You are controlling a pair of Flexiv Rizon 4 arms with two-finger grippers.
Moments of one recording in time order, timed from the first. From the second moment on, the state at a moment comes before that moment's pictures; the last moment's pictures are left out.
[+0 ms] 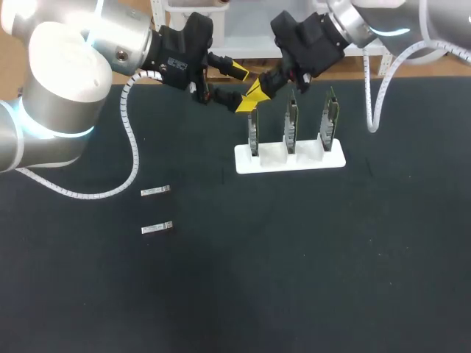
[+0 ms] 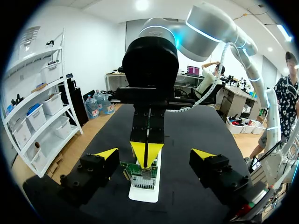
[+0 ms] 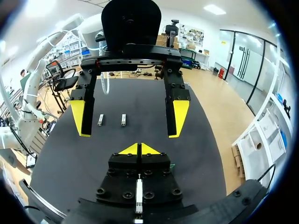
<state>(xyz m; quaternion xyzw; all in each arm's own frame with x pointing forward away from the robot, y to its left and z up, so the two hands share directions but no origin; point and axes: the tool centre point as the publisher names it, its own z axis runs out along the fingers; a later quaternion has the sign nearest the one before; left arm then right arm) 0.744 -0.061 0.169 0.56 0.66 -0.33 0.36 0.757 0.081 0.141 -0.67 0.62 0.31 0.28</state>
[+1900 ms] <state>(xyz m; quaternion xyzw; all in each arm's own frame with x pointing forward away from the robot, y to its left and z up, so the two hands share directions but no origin) 0.744 -0.061 0.169 0.56 0.66 -0.33 0.36 0.748 -0.003 0.160 -0.64 0.62 0.32 0.30</state>
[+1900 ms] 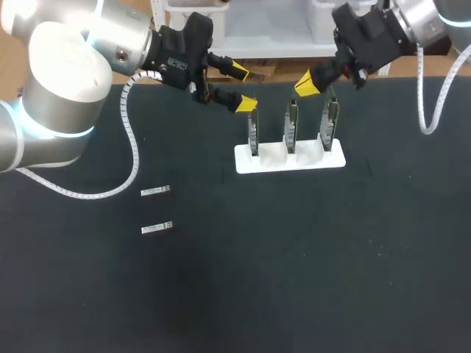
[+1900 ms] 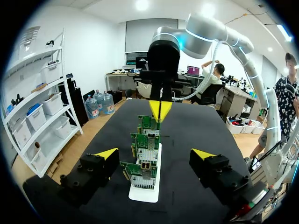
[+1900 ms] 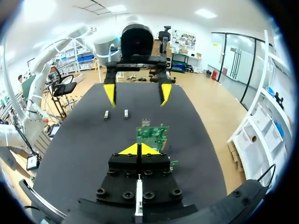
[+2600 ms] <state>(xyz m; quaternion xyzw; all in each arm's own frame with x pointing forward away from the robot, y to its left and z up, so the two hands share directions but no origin) 0.744 -0.061 0.169 0.56 0.66 -0.33 0.36 0.755 -0.010 0.155 -0.65 0.62 0.32 0.30</state>
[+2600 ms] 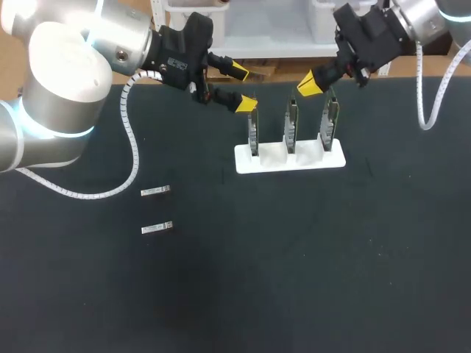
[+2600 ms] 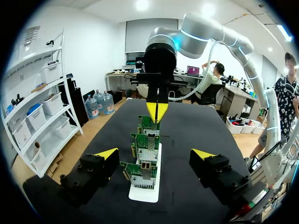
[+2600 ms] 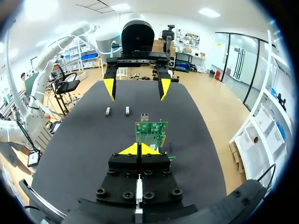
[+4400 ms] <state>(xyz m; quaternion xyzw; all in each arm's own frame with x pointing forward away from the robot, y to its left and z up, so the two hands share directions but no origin) 0.744 -0.061 0.169 0.56 0.66 -0.33 0.36 0.760 -0.018 0.156 -0.64 0.63 0.33 0.29</state>
